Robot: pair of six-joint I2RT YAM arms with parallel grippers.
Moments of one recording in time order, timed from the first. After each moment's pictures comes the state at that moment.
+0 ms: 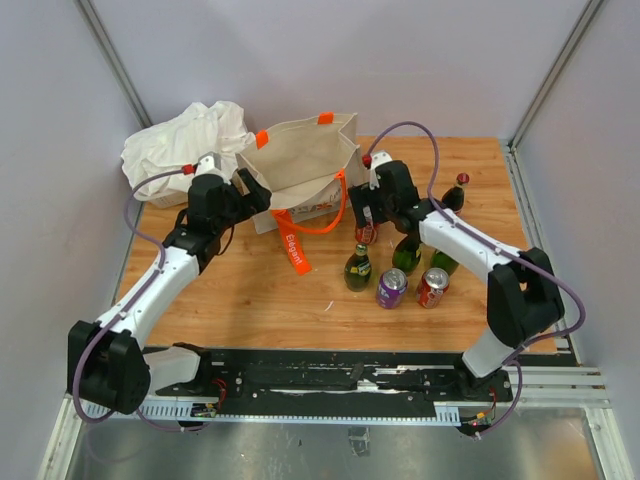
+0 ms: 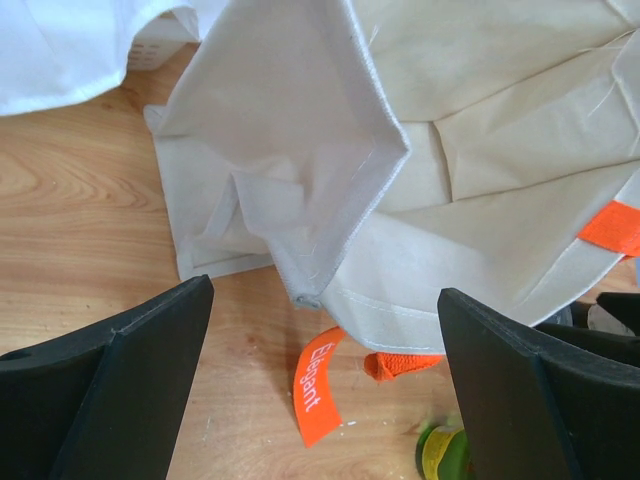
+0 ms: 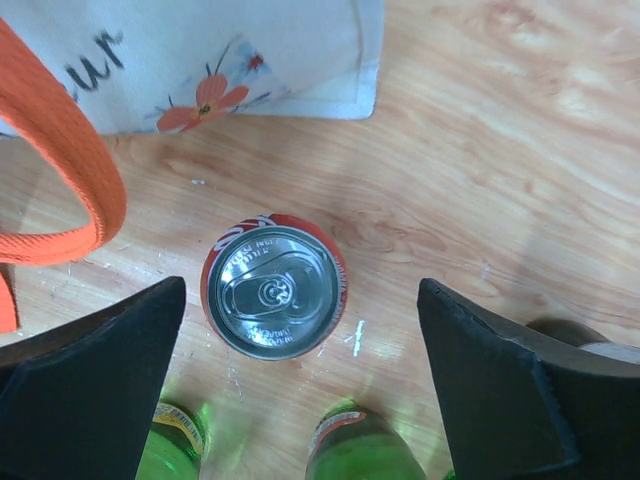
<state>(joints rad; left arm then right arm) -0.27 1.20 0.87 -0.06 -0.10 -0.60 0.52 1.63 1.17 -0.22 0.14 0.04</state>
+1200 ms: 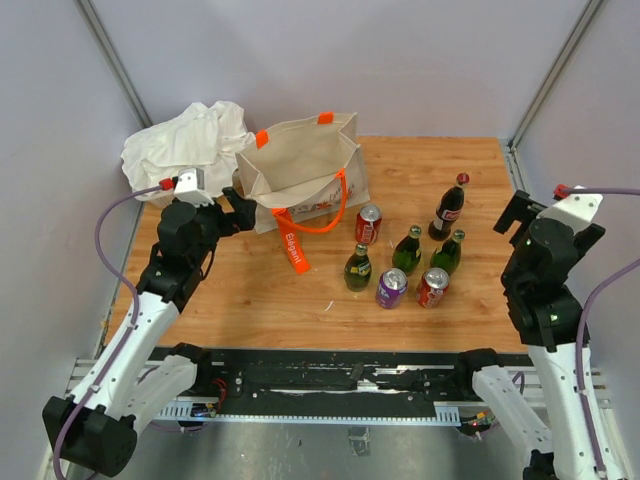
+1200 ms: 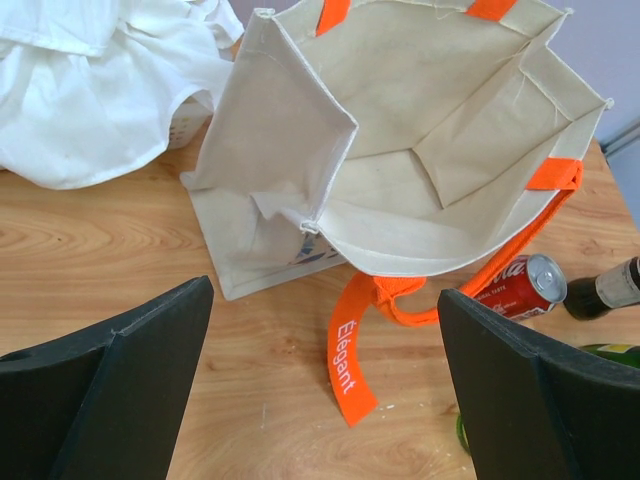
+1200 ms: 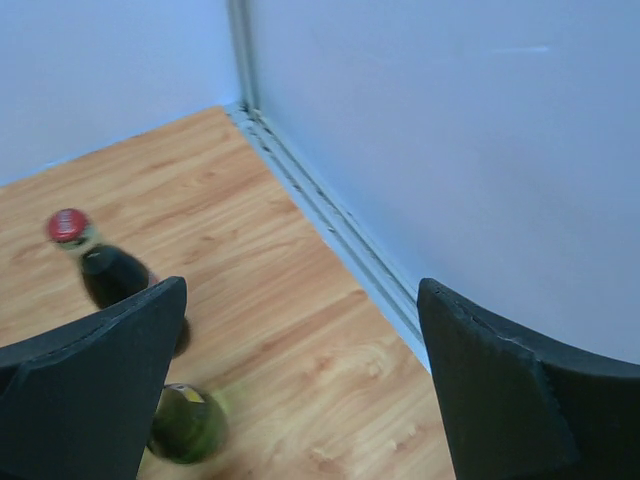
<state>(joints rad) -0.27 0.86 0.74 -0.07 -0.10 -0.40 0.21 0.66 0.99 -0.45 0.75 0.07</state>
